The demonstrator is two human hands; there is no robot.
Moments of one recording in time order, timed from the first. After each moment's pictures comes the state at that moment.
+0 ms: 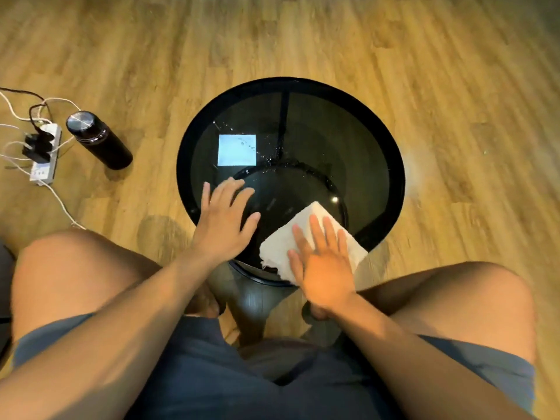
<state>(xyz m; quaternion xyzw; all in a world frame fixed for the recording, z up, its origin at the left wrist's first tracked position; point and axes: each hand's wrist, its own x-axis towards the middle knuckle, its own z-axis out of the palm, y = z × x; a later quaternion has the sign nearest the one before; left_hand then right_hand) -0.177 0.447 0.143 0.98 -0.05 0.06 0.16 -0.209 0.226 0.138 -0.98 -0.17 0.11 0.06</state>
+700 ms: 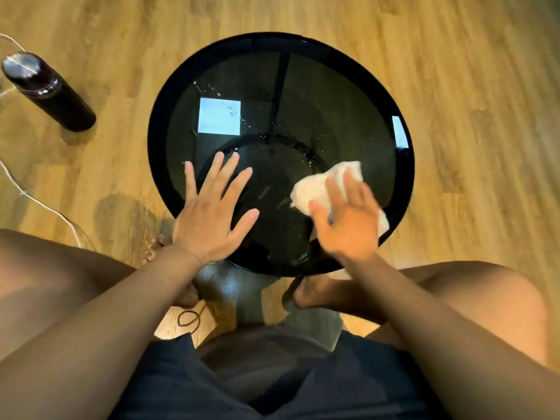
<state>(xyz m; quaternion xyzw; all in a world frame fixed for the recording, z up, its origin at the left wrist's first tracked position) -0.170 0.448 0.113 0.99 -0.08 0.05 0.13 -0.132 0.199 0.138 -0.99 -0.08 0.03 0.08</state>
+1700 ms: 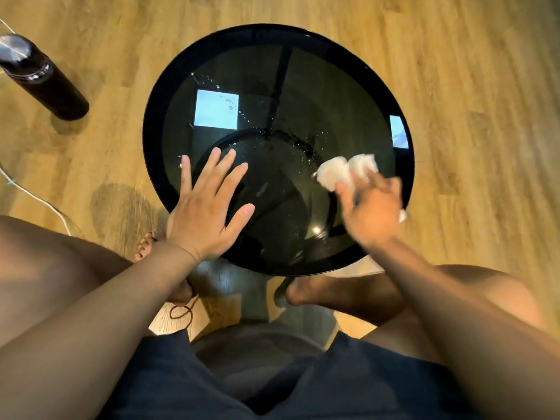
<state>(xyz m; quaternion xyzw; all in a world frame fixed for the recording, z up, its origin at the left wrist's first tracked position) -0.170 0.448 0.121 0.98 -0.08 0.06 0.16 -0.100 0.168 0.140 -1.00 -0.06 -0.04 0.06</state>
